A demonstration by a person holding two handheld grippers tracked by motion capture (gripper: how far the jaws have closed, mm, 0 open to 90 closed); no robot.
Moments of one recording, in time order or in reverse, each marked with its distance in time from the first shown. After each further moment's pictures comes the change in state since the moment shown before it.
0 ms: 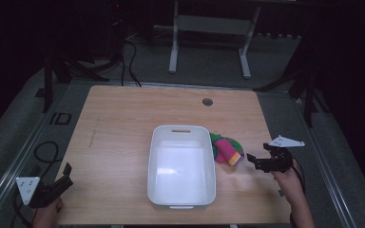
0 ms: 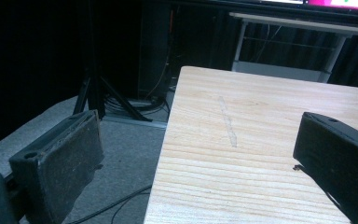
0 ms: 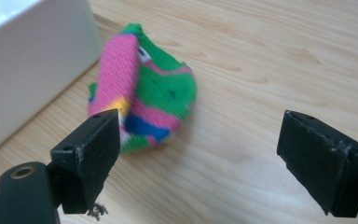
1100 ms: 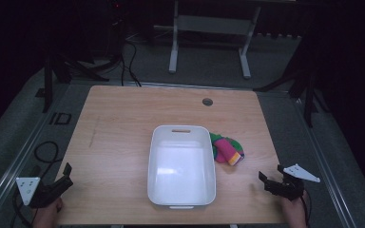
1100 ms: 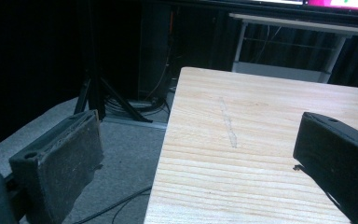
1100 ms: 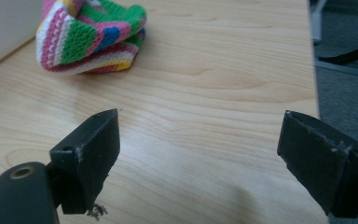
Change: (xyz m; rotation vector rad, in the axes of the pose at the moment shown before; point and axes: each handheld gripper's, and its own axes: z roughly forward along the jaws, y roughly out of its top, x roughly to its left) left arm 0.000 0.000 0.000 -0.006 0.001 0.003; right arm 0.003 -0.094 -0.022 -0.123 -0.156 0.150
